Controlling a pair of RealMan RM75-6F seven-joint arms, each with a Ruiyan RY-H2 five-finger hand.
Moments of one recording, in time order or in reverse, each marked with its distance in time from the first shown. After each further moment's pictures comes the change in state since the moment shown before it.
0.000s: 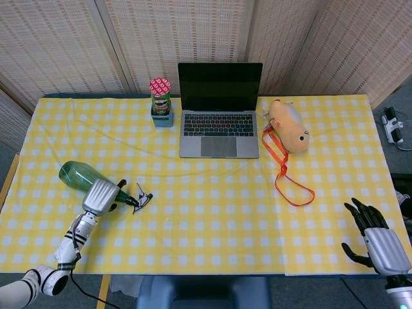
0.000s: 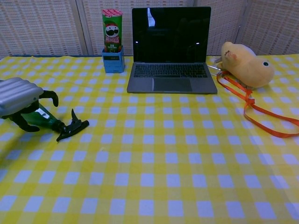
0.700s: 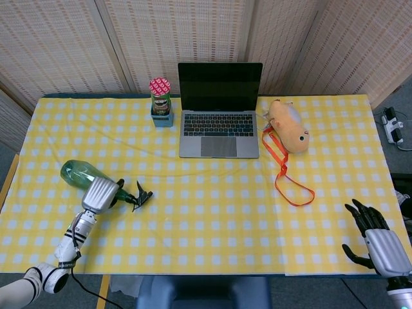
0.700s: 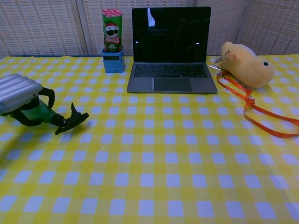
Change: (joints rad) left arm 0.004 -0.024 -0.004 0.064 0.033 0.061 -0.061; right arm -0.003 0.007 -0.009 -0.004 -0.010 0.002 0.008
